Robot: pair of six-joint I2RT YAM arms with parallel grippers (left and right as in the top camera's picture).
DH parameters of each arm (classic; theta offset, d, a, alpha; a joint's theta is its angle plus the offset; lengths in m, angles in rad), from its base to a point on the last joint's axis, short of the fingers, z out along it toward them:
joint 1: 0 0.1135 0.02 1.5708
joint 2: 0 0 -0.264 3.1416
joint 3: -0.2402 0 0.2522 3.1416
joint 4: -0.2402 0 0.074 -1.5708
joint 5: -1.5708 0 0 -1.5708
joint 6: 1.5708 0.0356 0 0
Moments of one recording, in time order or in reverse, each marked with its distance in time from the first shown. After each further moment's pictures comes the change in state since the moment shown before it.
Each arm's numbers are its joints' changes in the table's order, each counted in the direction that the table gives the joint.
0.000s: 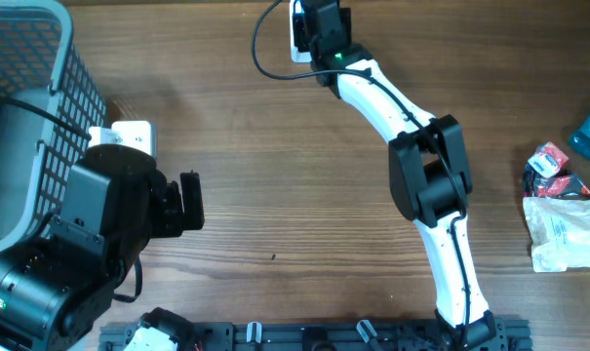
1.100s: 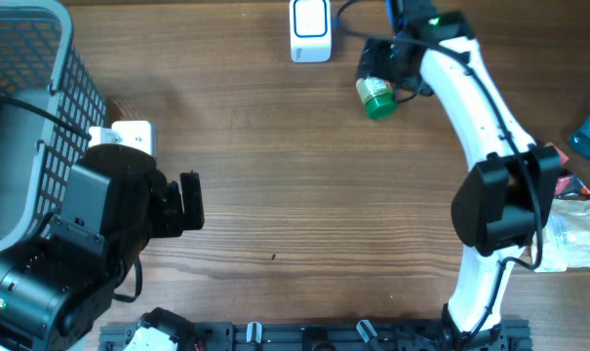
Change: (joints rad) left arm 0.000 0.000 0.001 0.000 0.000 0.000; right arm -0.208 0.345 0.139 -0.846 0.312 0.264
